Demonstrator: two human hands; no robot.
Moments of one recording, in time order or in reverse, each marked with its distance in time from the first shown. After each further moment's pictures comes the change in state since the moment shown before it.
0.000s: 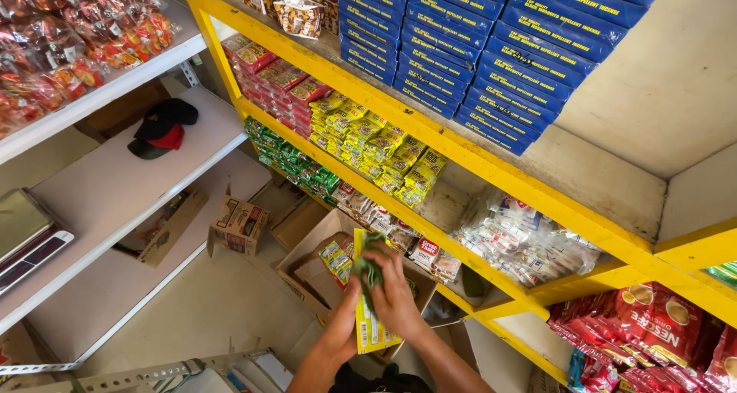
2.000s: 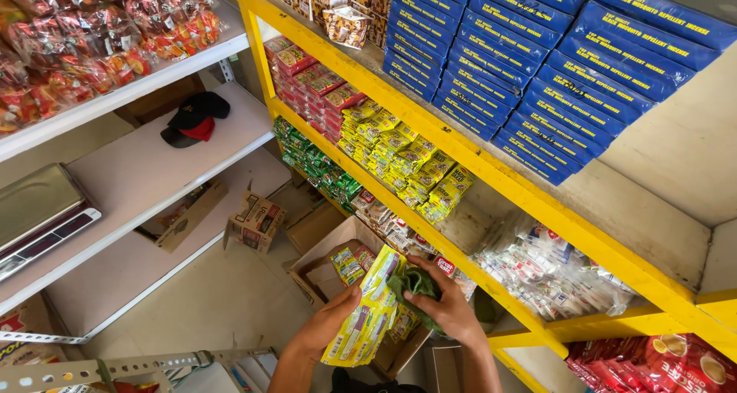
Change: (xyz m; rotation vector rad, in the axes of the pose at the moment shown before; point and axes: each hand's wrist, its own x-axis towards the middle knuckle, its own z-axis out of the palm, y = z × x) left_hand -0.031 0.076 0.000 0.446 0.099 -0.066; right_hand 0.011 0.016 -0.058 0.214 -0.204 0.346
